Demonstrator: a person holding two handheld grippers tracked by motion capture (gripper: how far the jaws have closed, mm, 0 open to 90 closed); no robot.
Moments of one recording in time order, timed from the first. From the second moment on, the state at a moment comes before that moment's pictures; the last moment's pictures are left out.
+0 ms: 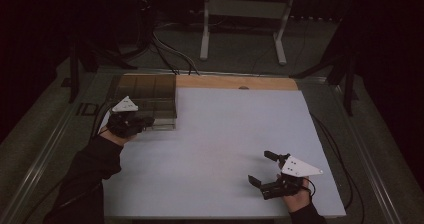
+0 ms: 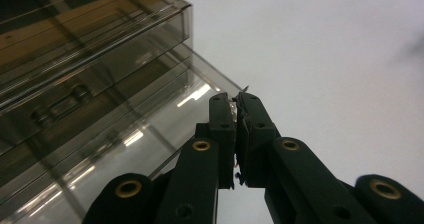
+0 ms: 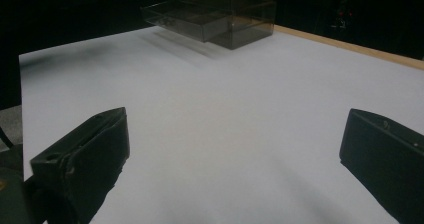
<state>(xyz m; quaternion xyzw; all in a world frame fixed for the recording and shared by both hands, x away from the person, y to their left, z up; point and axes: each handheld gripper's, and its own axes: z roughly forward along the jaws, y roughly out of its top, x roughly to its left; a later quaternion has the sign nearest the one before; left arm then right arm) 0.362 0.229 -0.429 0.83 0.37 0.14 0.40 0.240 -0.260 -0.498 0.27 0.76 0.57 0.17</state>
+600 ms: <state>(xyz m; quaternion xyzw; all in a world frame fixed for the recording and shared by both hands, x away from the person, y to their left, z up) 0.367 0.253 -0.435 0.81 0.40 0.15 0.40 0.240 -0.260 -0.498 0.28 0.76 0.57 0.17</state>
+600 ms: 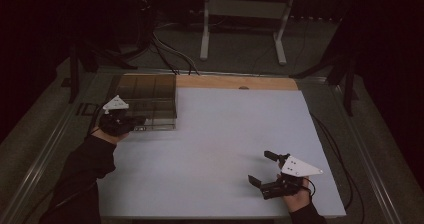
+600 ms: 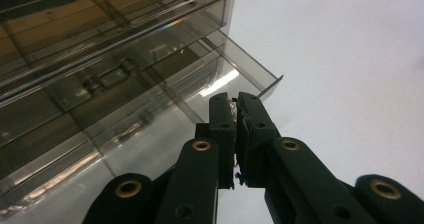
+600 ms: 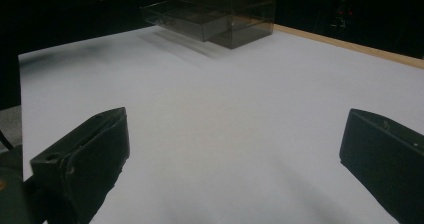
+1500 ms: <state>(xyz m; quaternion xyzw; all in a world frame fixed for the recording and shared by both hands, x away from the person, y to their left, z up) 0.379 0.273 -0.458 0.79 0.45 0.16 0.40 0.240 -0.259 -0.498 0.27 0.76 0.56 0.17</state>
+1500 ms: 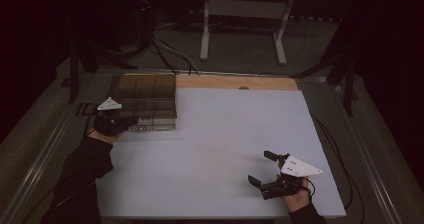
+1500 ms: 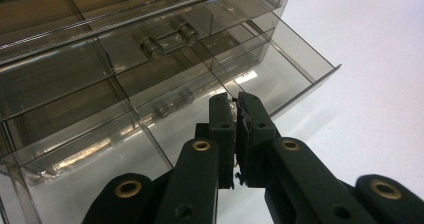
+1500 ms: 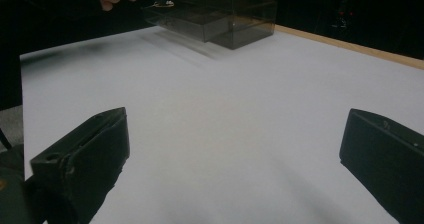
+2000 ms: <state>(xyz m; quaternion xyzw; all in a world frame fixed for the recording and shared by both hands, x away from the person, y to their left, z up) 0.392 0.262 -0.464 0.78 0.46 0.15 0.40 0.239 -0.260 -0.497 0.27 0.76 0.57 0.17</state>
